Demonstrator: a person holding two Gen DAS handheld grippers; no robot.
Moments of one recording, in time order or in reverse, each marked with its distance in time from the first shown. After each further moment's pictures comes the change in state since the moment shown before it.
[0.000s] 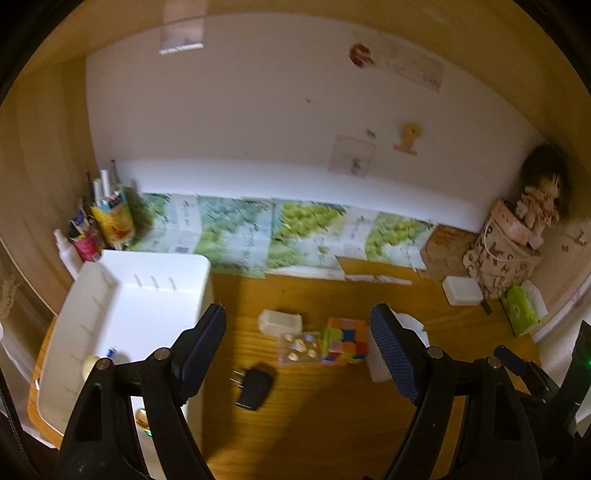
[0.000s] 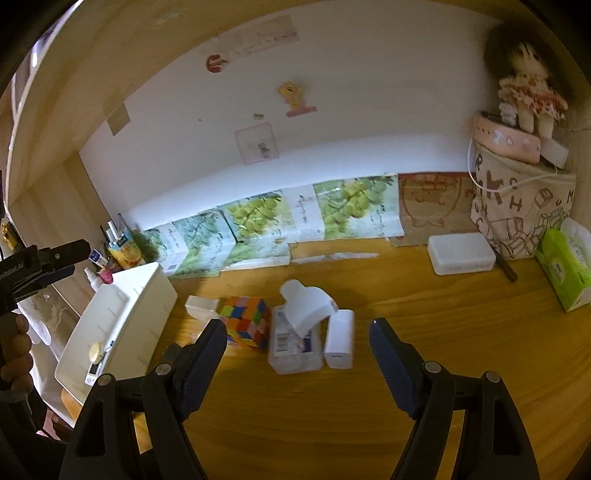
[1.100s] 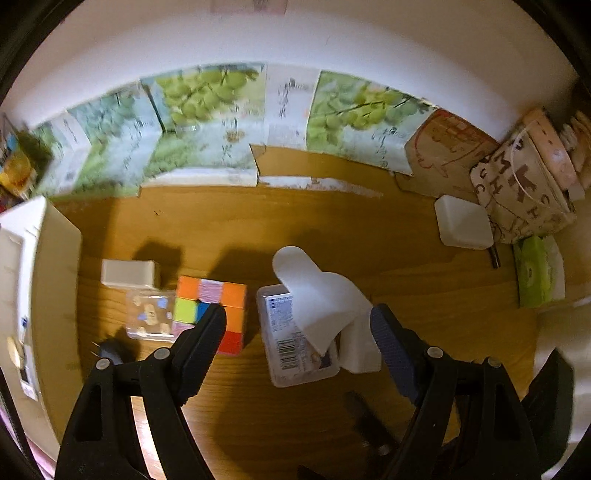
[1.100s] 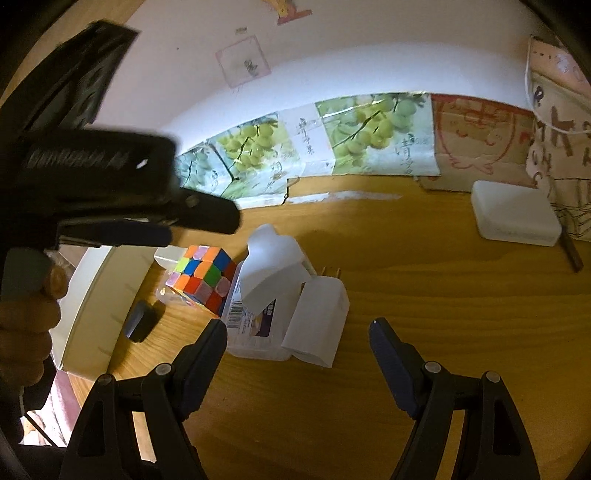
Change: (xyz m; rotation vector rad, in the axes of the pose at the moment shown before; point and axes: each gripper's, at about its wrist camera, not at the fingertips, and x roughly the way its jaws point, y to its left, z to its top) left arm 0.171 -0.125 0.006 -0.027 0.516 -0.016; right arm 0.104 -0.050 -0.007 -0.054 0.242 0.155
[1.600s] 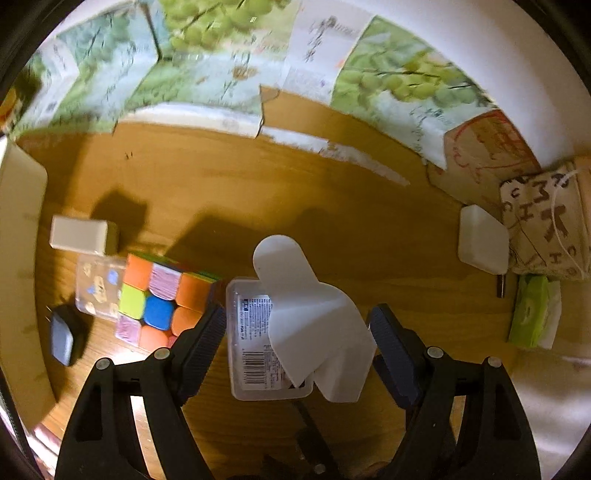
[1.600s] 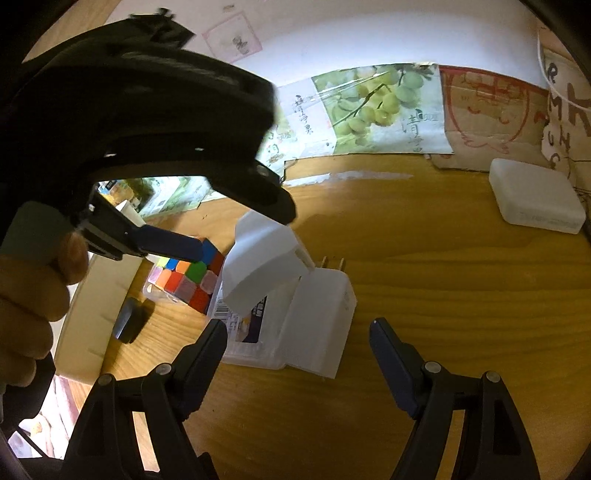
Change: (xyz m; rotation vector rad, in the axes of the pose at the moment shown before) left arm 0.056 0.004 0.020 -0.204 0.205 -0.036; right arm 0.030 -0.006 0.000 0.018 0.043 0.020
